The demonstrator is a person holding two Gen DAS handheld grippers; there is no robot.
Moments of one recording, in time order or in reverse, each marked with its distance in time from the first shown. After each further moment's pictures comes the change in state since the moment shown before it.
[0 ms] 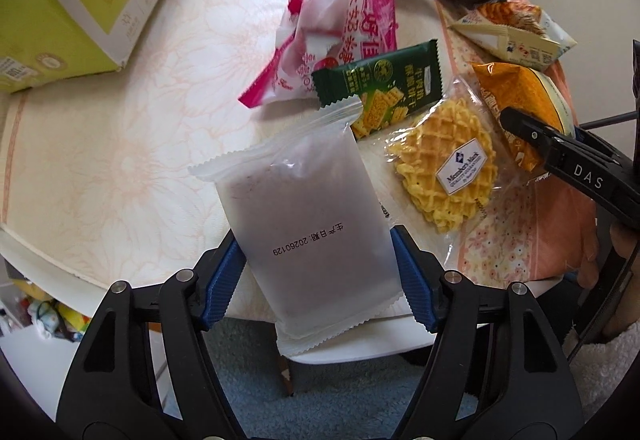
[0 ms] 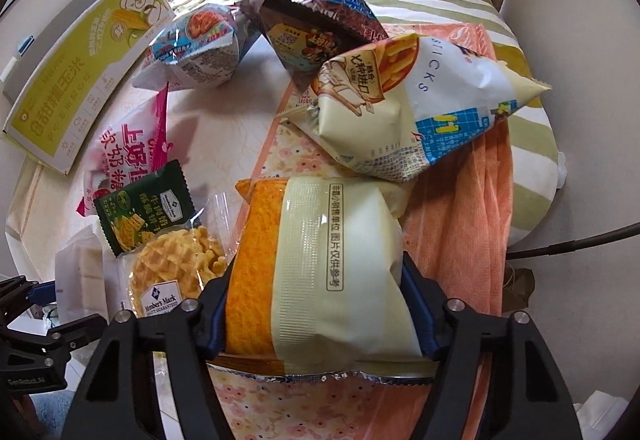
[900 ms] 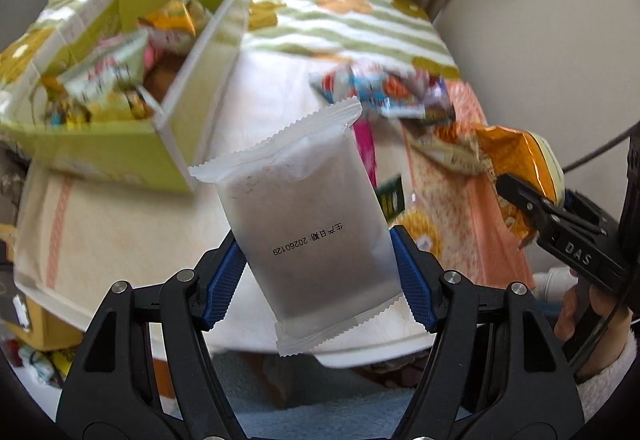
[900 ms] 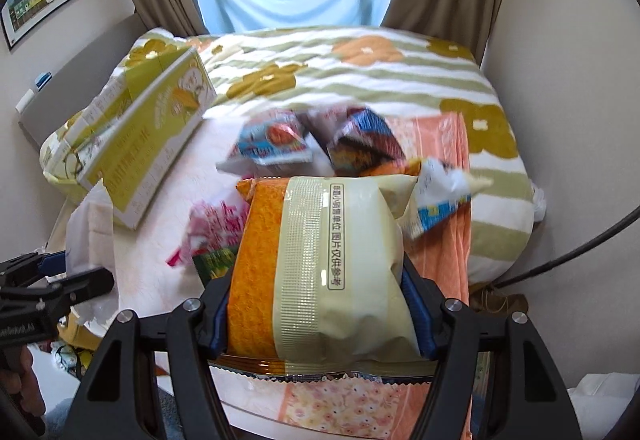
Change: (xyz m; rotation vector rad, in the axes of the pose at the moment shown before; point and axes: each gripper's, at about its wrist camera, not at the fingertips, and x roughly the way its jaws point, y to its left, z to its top) left arm -0.123 0.046 0.033 0.036 -0.308 -0.103; right arm -0.108 0.054 0.011 0.038 -0.230 -0.020
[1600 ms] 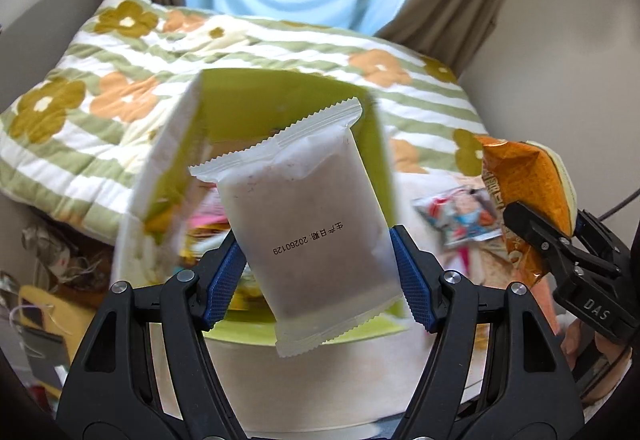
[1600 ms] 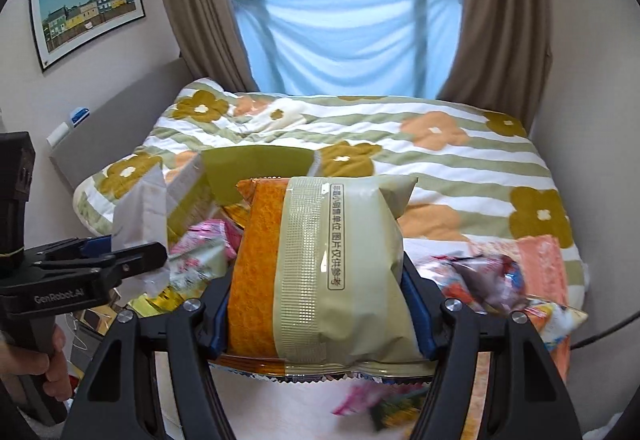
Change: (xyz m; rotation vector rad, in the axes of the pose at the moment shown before) left arm -0.059 0.176 0.140 0.010 -0.129 0.036; right arm 0.005 0.177 0.118 -0.045 -0.191 0.109
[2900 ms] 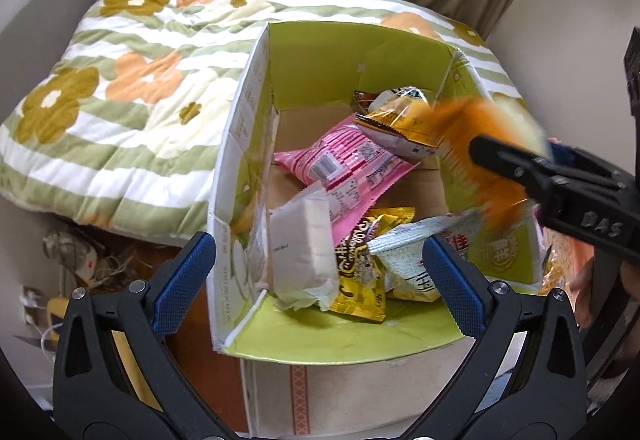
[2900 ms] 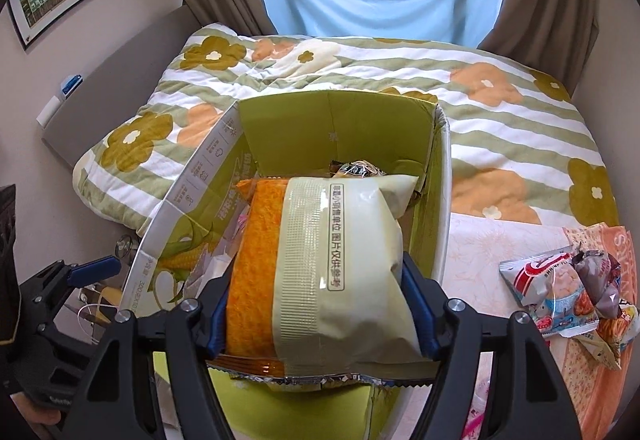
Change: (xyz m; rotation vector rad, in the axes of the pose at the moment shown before) left arm 0.044 0.093 -0.003 0.072 0.111 0.061; right arm 0.126 0.101 0.024 0.023 0.213 0.035
